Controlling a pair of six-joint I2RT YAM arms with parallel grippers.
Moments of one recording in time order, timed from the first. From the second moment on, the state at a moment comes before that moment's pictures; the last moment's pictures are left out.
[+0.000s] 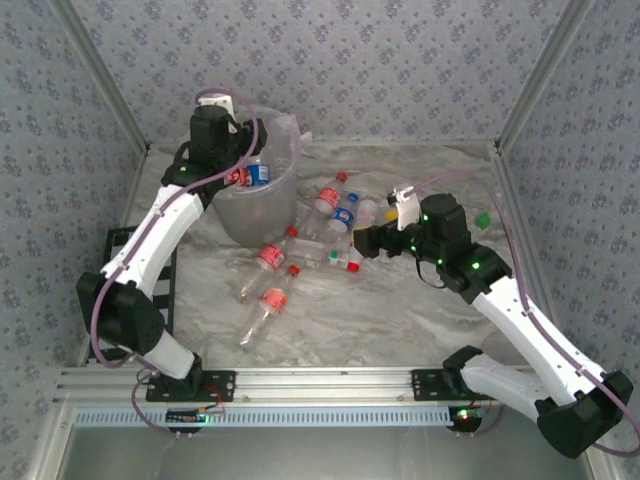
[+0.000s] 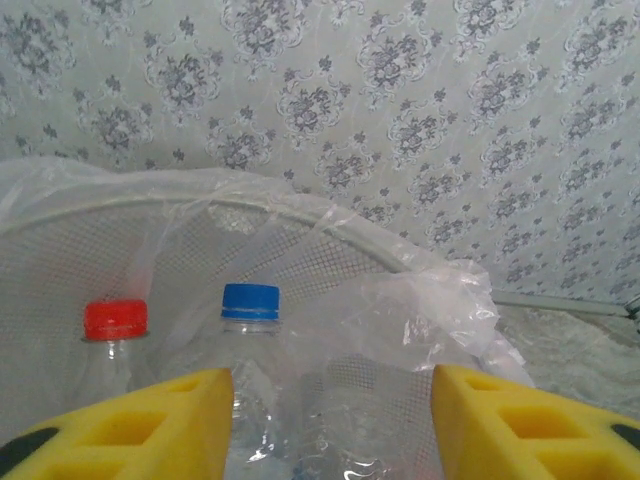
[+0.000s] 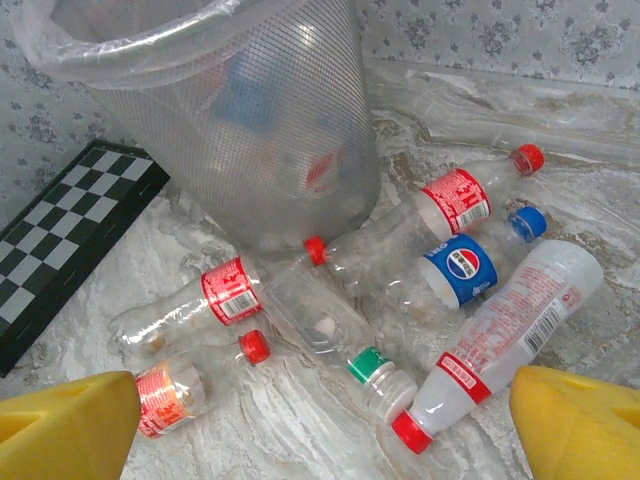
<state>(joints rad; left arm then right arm) -0.35 1.57 1.55 -0.32 -0.10 -0.41 0.53 0.97 0.97 -0.46 -0.21 0.19</state>
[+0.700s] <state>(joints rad) -0.41 1.75 1.45 -0.23 -0.07 -0.47 0.49 0.92 0.89 -0.49 -0.16 0.20</state>
